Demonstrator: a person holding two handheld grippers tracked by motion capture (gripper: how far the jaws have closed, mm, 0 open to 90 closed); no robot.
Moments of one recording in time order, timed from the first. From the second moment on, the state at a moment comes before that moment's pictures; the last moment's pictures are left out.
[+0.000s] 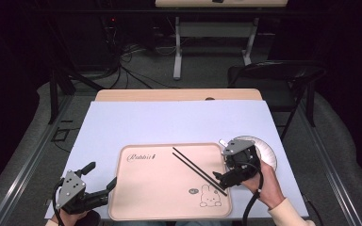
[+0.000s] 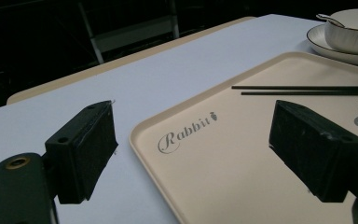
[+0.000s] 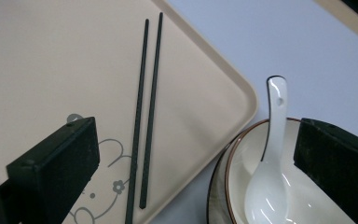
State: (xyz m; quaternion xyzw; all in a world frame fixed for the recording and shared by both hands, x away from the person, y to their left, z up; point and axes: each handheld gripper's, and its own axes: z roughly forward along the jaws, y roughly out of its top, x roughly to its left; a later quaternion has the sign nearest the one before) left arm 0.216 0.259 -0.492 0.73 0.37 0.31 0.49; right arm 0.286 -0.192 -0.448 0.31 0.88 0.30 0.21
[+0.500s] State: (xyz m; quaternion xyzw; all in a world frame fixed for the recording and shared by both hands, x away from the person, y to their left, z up) left arm 0.216 0.258 -0.492 0.73 0.37 0.31 0.48; right arm 0.237 -0.253 -0.474 0.34 0.83 0.36 0.25
